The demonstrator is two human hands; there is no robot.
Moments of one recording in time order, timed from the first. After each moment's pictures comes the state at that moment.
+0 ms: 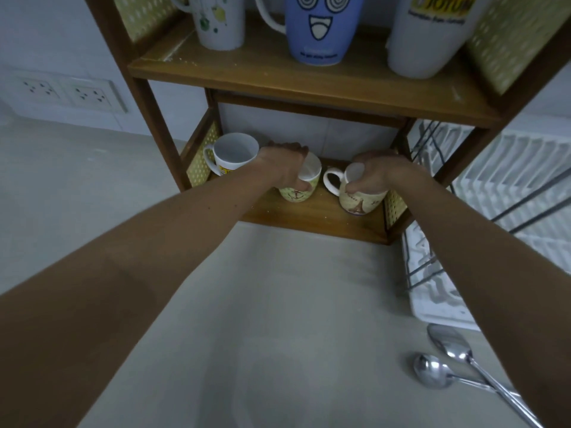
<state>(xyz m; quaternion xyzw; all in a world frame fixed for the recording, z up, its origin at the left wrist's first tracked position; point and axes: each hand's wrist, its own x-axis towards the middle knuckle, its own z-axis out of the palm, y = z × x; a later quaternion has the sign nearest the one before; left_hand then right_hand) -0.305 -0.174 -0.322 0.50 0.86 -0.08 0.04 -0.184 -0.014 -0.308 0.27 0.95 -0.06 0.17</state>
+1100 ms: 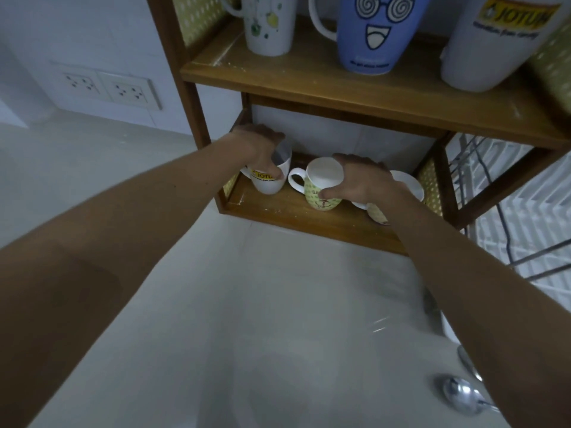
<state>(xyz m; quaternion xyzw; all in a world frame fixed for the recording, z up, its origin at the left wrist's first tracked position) -0.380 -0.239 -0.302 0.43 0.89 -0.12 0.08 -0.232 -0.076 -0.328 0.18 0.98 -0.08 0.08</state>
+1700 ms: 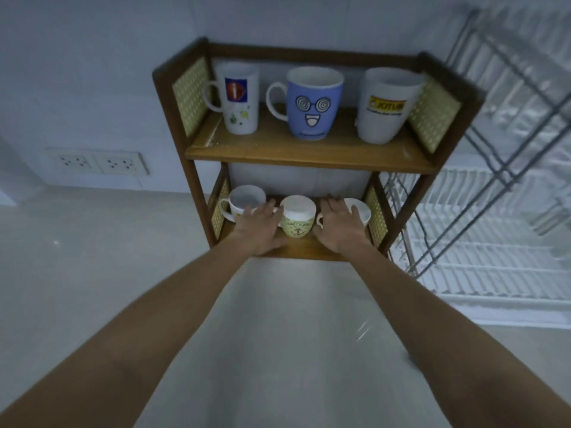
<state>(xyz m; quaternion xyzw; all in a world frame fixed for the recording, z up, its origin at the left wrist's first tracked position) -0.286 -0.264 -0.316 0.51 0.85 -0.08 0.05 -0.165 -0.117 -0.315 0.27 0.96 -0.04 0.01</state>
